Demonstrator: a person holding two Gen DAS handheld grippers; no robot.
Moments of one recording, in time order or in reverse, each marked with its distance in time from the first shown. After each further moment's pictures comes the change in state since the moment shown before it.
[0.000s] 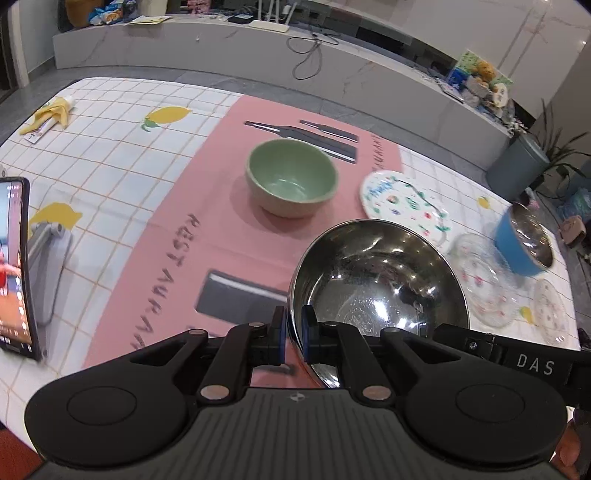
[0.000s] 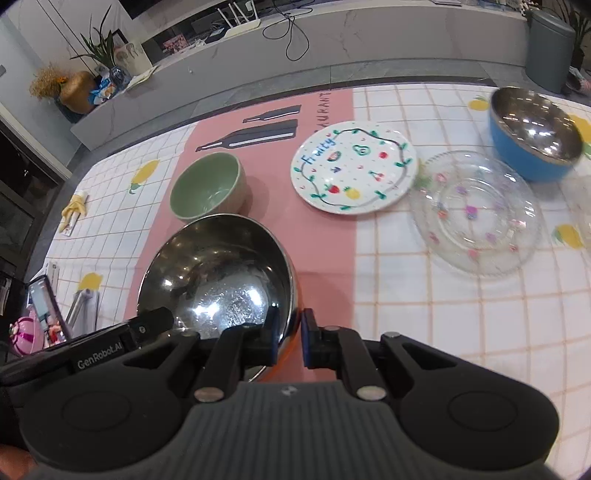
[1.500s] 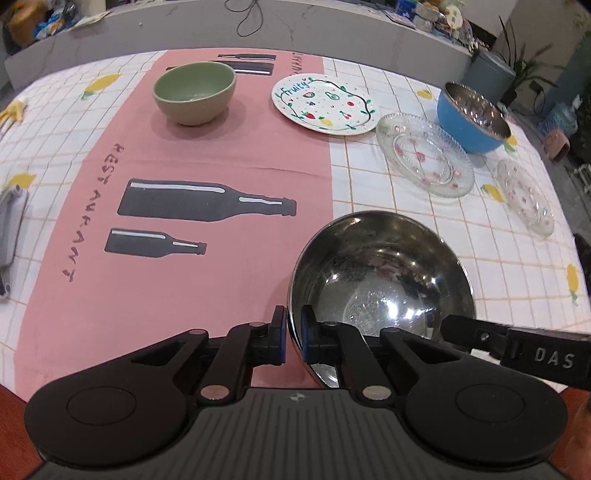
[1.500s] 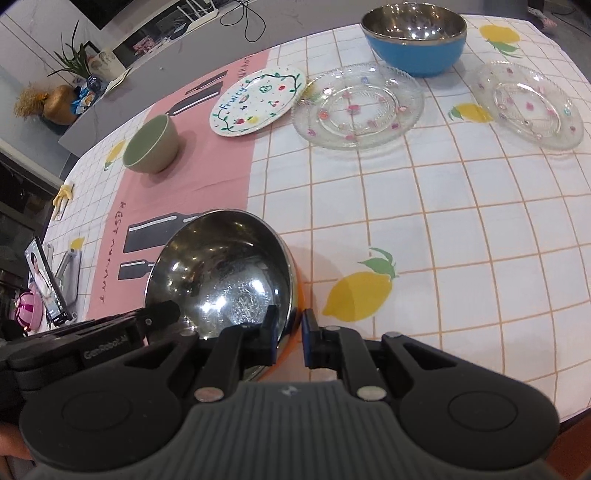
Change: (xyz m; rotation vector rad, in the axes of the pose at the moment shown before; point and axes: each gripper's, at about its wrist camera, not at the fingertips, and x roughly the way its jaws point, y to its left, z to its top) left arm 0.001 -0.074 -0.082 0.199 0.142 0.015; right arm -0.044 -0.098 -0.084 0.121 0.063 0.025
